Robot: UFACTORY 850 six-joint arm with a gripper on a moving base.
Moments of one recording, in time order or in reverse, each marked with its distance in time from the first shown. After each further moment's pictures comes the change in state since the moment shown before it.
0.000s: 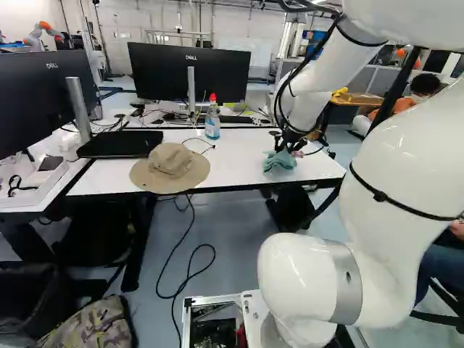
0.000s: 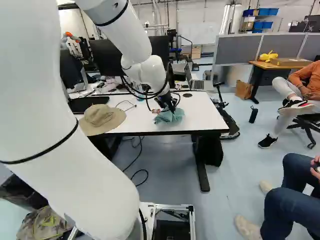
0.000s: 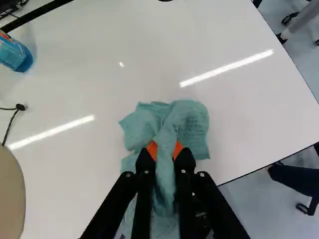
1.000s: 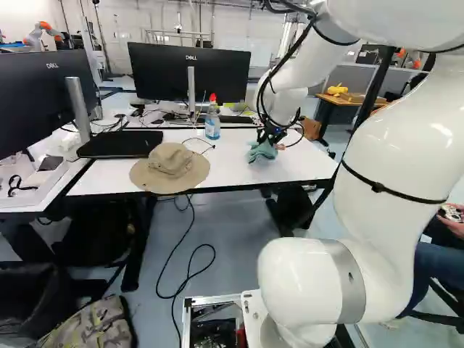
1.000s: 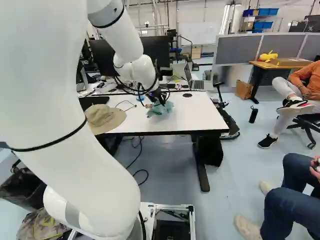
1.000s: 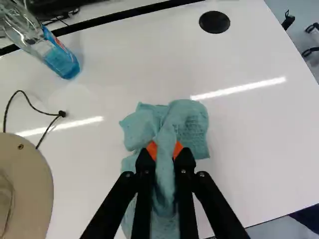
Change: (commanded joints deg) arm 9.0 -4.4 -4.5 0.0 5.3 0.0
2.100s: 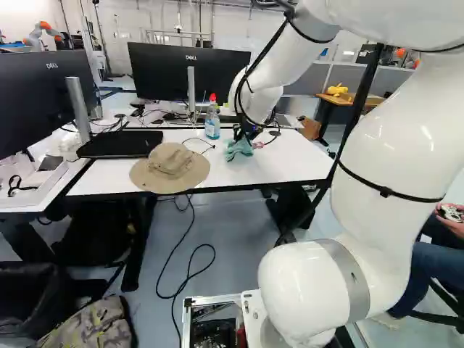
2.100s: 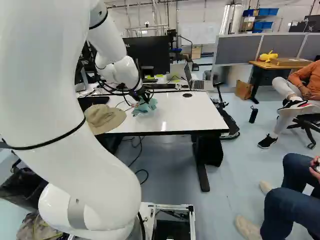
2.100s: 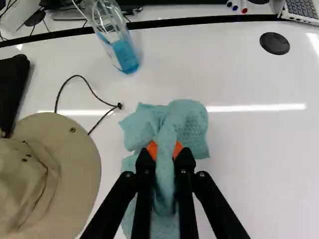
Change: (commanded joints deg) arm 11.0 -0.5 -0.5 0.0 1.6 0.0
